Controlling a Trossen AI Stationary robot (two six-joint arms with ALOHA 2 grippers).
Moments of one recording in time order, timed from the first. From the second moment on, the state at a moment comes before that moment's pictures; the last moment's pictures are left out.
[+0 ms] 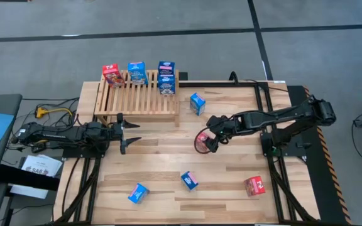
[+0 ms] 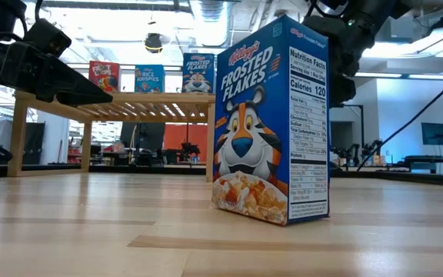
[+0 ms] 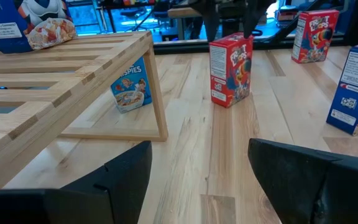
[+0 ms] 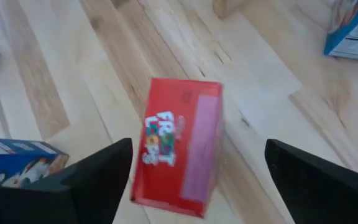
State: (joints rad) left arm -0.04 0.19 0.01 0.07 -0.28 0.07; right arm 0.05 1.37 0.90 -0.46 0.14 0.61
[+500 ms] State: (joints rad) left arm -0.04 0.19 0.01 0.07 -0.28 0.07; right arm 0.07 1.45 0.91 -0.45 0.16 0.60
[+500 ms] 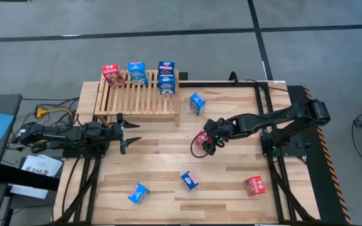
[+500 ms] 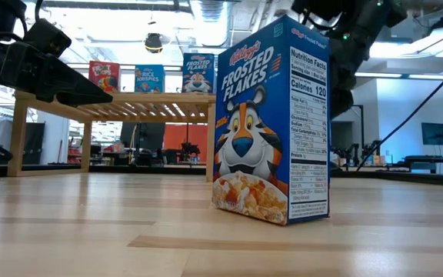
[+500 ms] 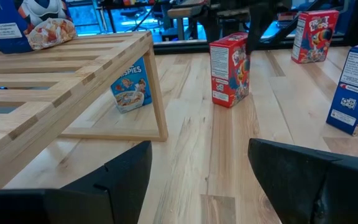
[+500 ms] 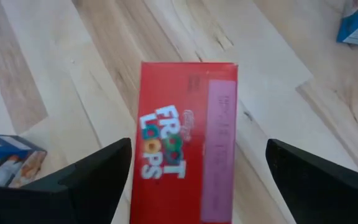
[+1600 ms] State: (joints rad) left arm -0.04 0.19 0.01 0.07 -0.28 0.07; right arm 0.07 1.48 0.94 -0.41 0.15 0.62
